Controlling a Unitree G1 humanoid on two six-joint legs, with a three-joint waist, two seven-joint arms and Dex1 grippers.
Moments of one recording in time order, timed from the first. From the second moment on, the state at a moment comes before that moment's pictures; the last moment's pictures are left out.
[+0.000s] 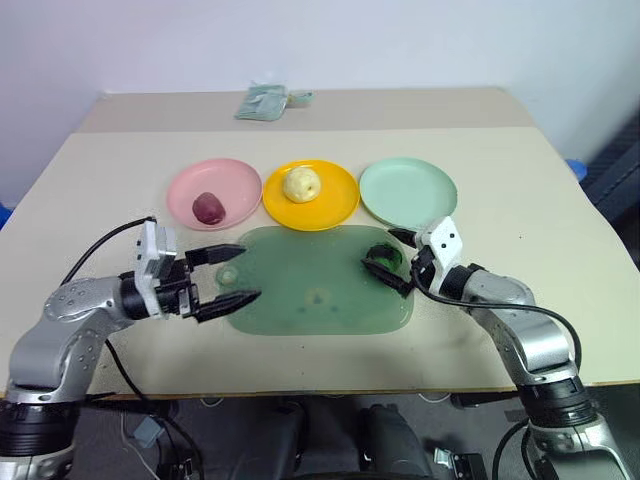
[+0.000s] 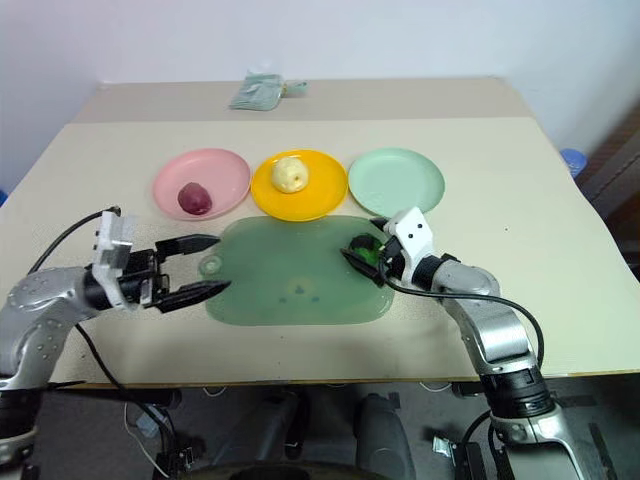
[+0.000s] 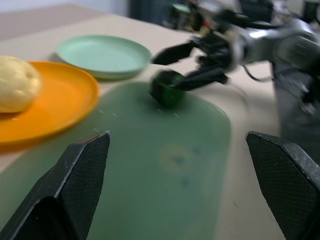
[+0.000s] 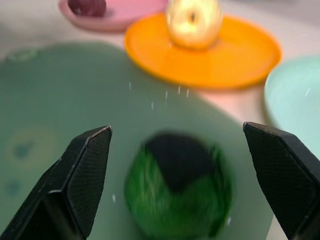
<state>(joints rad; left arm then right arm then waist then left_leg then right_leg) -0.10 0.76 0.22 -0.26 -0.68 0.40 -1.20 -0.26 -0.50 0.08 -0.15 0.30 0.38 0.66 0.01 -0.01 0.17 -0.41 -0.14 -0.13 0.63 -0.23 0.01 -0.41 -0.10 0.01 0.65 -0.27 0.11</state>
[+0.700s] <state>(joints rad) -0.05 0.70 0.22 -0.37 -0.69 0.41 -1.09 -0.28 -0.46 0.08 -0.11 0.28 0.36 0.67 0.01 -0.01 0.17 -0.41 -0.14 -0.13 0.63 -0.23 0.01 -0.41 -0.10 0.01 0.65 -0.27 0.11</state>
